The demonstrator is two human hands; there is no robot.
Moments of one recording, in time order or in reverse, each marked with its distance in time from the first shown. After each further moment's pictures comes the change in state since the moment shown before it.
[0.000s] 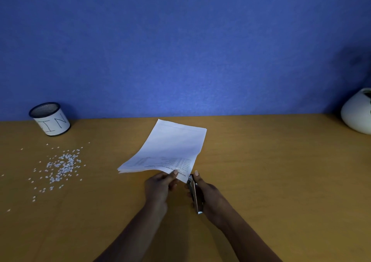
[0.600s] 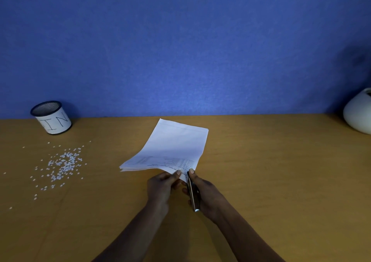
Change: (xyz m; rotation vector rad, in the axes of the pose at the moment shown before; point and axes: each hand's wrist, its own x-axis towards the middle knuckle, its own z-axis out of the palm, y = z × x) left_hand 0.003 -0.005 -0.001 0.028 -0.041 0.021; right_hand -0.002 -0.009 0.011 0.066 -0.051 0.021
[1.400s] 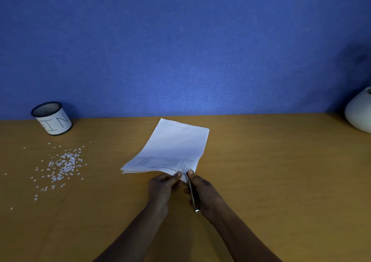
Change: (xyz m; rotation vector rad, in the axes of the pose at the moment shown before) left_hand 0.001 -0.003 0.000 0.024 -0.026 0.003; right_hand 0.007 0.006 0.001 -0.038 0.046 -0.063
